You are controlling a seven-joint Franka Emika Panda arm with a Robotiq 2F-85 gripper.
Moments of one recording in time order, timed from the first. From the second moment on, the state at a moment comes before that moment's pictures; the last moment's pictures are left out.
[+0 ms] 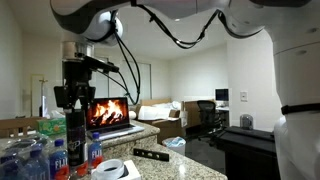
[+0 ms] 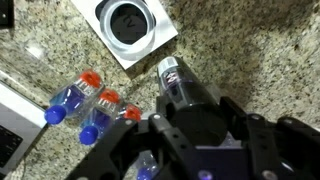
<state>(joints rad) 0.28 0.04 0.25 -1.74 -0.05 1.84 -0.08</state>
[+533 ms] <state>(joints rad) 0.23 0.04 0.19 -1.76 0.00 1.84 0.03</state>
